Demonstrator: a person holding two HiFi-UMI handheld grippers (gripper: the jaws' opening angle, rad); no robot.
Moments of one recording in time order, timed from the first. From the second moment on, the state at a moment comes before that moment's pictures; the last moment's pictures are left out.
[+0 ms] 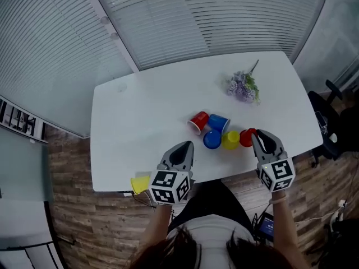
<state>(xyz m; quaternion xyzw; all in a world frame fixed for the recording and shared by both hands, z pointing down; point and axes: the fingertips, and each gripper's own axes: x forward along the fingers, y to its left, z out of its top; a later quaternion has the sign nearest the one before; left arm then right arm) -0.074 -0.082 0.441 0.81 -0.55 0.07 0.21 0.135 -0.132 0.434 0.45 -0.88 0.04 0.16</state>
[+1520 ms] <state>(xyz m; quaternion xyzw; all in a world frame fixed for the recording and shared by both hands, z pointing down) -0.142 -0.138 0.467 0.75 -0.60 0.05 0.26 -0.002 -0.206 0.504 0.08 -0.86 0.14 0.49</state>
